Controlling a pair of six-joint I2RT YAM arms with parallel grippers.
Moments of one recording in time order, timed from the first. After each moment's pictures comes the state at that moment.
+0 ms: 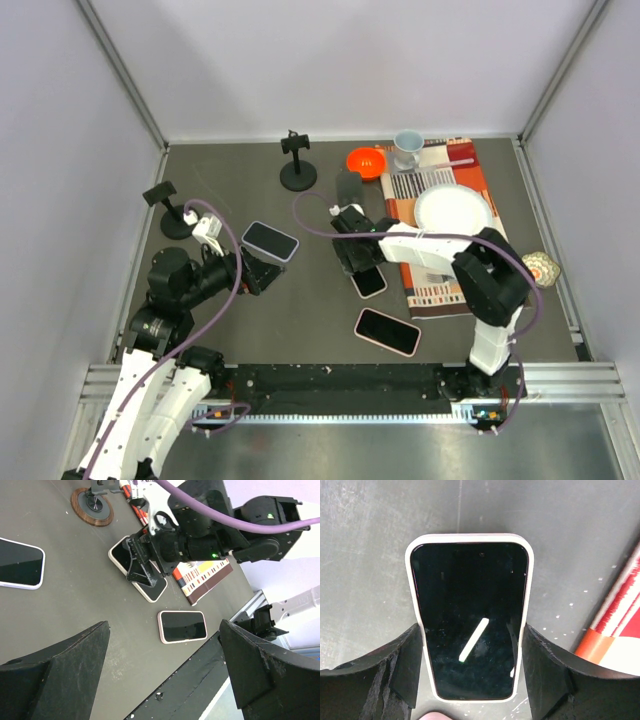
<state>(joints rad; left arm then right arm) -0.25 0.51 0.69 -0.43 0.54 -0.54 0.81 1.86 1.24 -0.54 0.25 0.32</state>
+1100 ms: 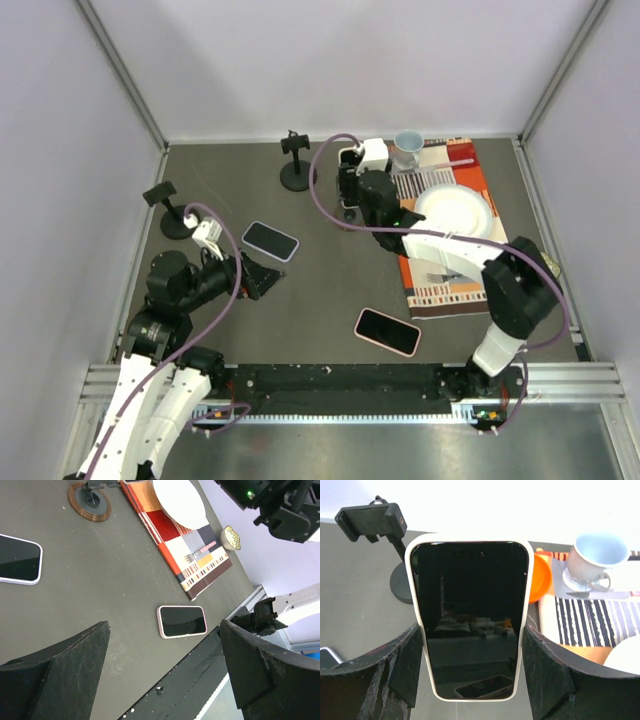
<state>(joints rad) -0.25 0.49 0.69 -0.47 0.55 -0.53 0.72 1.65 1.13 0.32 0.53 0.15</state>
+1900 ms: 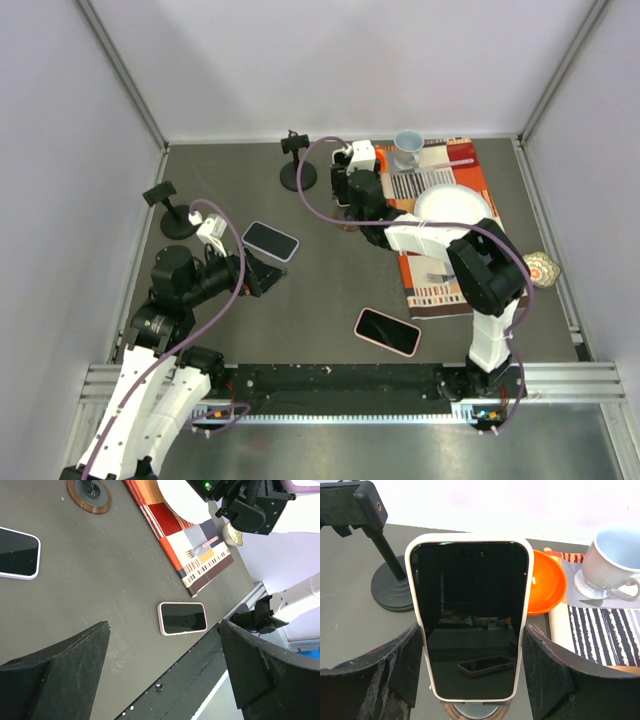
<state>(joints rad) -0.25 0.54 0.69 -0.46 0.57 -0.53 0.69 1.88 1.23 0.47 0.52 0.11</state>
